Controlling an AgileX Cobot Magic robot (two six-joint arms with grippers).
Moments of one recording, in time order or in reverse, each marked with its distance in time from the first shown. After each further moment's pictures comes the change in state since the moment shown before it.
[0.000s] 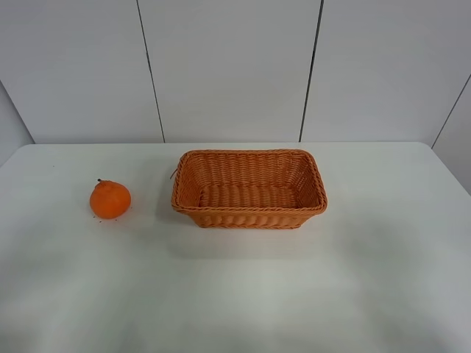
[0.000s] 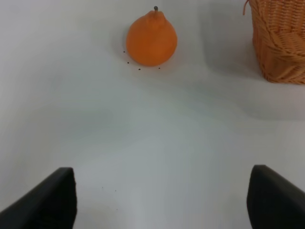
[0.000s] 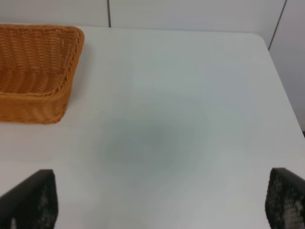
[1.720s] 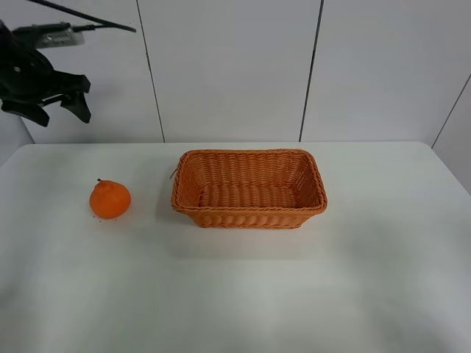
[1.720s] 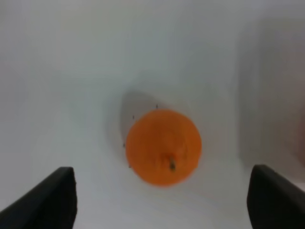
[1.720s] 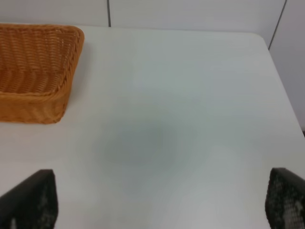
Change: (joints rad) left arm 0.000 1.875 -1.190 -0.001 -0.064 0.044; right arm 0.000 0.000 0.000 0.000 0.000 0.000
